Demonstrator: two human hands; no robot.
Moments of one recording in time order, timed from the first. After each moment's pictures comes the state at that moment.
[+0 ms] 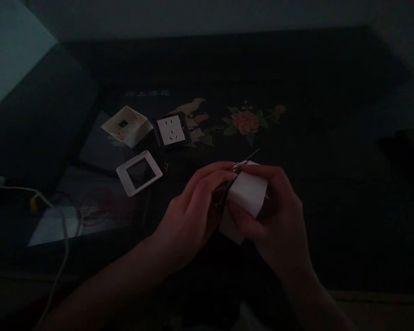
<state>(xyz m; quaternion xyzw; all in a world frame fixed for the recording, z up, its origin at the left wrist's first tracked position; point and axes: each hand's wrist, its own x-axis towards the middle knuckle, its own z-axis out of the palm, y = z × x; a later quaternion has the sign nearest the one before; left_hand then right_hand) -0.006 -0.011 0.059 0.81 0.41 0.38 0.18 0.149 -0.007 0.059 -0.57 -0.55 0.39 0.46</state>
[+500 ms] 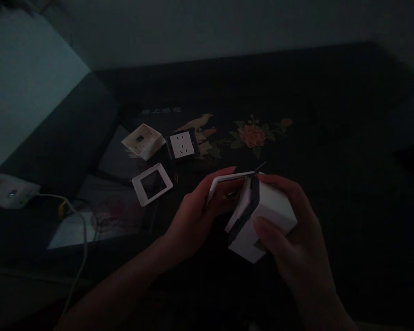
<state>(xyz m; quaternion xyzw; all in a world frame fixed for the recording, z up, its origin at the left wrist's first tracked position) -0.007 0.006 0.052 0.58 0.44 0.44 0.53 0.159 -0.010 0.064 -0.50 -0.50 0.49 0.51</state>
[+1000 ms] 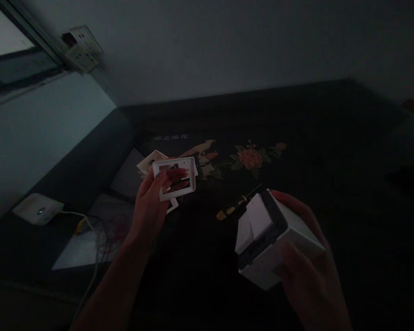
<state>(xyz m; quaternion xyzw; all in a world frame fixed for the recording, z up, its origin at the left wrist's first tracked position) -0.068 0.051 0.055 0.43 0.54 0.62 0.38 0.180 -0.020 0.056 -0.47 -0.45 0.54 0.54</state>
